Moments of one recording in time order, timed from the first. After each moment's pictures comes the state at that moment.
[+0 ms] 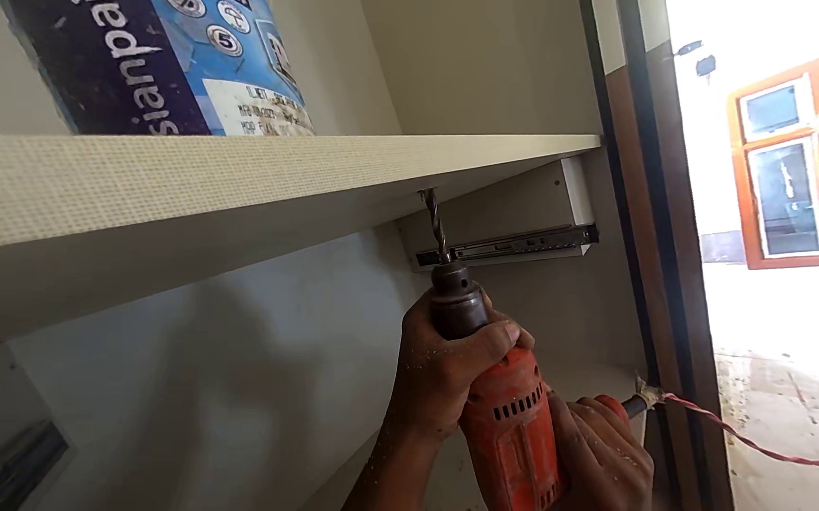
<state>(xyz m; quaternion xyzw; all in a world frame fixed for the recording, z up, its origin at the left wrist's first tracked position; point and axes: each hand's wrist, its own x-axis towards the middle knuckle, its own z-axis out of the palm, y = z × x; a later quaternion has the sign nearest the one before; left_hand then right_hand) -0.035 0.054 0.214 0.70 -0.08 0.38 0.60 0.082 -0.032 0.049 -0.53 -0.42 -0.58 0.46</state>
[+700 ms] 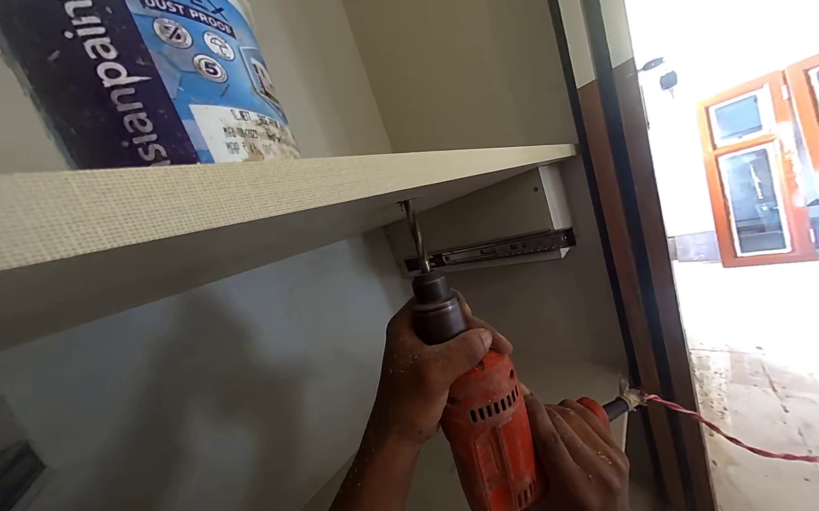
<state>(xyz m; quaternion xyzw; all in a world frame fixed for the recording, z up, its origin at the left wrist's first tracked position) -0.036 0.056 0.212 0.71 -0.09 0.37 0.59 0.076 -0.037 0.047 -0.54 -0.42 -0.58 0.45</state>
